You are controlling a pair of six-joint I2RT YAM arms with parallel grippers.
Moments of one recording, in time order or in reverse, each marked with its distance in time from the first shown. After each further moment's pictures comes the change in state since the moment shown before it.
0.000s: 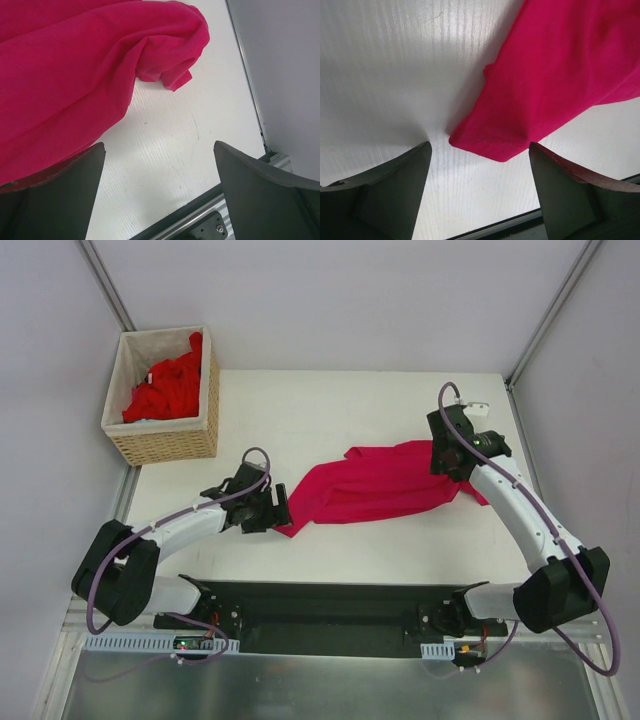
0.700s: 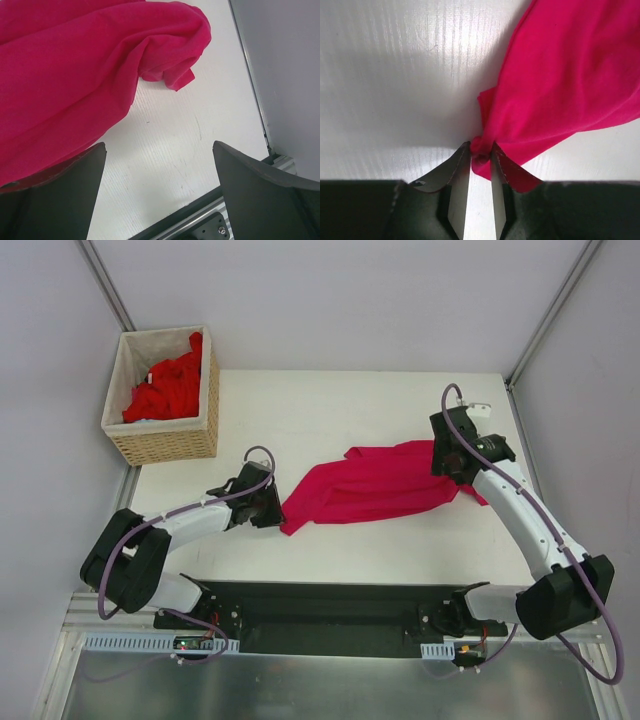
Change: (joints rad) left arm 0.000 0.073 -0.016 0.135 -0.022 -0.019; right arm 0.000 -0.039 -0.021 0.013 -0.021 -0.008
